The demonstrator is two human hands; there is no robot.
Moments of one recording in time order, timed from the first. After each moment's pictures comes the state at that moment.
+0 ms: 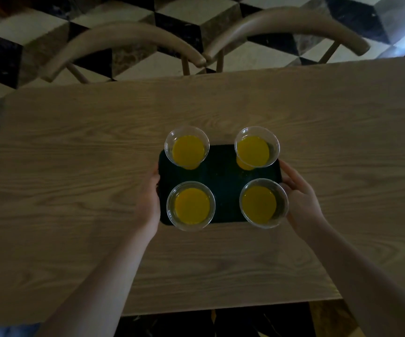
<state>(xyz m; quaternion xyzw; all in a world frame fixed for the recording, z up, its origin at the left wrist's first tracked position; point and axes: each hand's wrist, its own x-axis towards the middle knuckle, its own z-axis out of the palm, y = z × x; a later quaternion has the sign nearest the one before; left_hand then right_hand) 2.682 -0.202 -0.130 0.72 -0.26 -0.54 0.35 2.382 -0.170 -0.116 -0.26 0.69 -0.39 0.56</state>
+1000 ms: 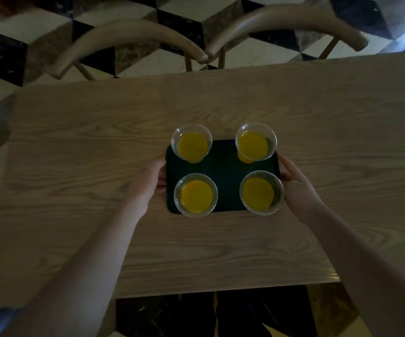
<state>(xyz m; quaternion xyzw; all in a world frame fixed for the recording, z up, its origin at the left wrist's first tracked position) 2.707 -0.224 -0.111 0.71 -0.32 -0.59 0.21 2.375 -0.172 -0.117 -0.28 0.68 -0.32 0.59</state>
